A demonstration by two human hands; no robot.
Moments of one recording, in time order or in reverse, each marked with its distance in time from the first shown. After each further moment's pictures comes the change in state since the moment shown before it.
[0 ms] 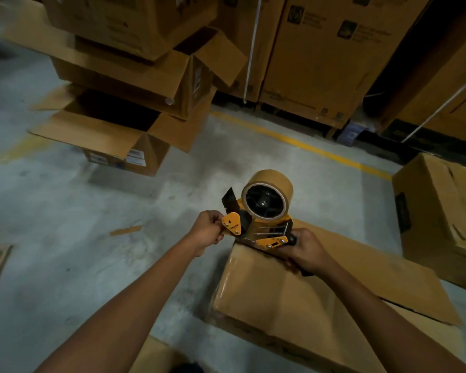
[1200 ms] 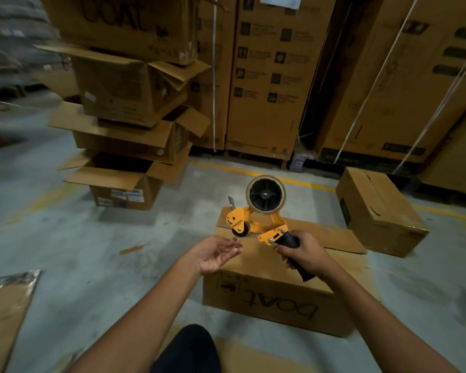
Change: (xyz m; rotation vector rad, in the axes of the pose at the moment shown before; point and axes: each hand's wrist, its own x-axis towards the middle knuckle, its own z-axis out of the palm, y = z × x) left_hand -0.251 0.024 0.037 -0.681 -0.402 -0.278; right_hand -0.254 -0.029 -0.005 -0.006 0.263 -0.061
